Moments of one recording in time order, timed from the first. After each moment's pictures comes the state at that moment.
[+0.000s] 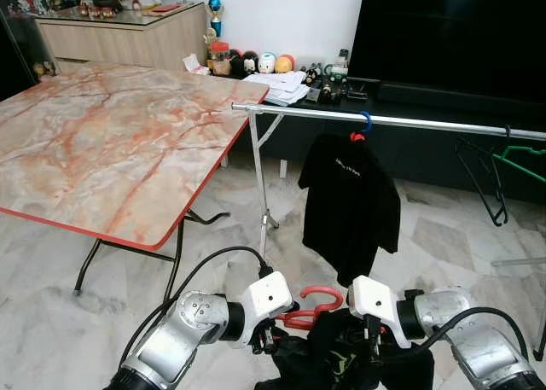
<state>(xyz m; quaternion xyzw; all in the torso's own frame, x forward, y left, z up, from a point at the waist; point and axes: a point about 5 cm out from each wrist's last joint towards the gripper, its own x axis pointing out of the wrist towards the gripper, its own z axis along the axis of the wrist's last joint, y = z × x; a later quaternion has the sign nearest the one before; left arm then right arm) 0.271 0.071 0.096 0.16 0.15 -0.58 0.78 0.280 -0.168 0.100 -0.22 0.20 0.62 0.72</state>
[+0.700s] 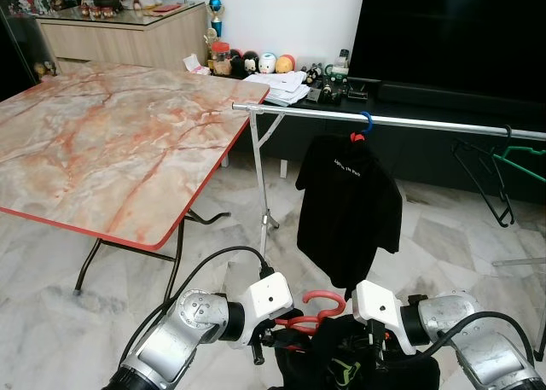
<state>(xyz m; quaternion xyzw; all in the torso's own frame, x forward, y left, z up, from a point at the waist) 0.270 0.071 0.097 0.17 0.15 -0.59 0.77 0.274 -0.170 0.099 -0.21 0.21 0.63 0.72</state>
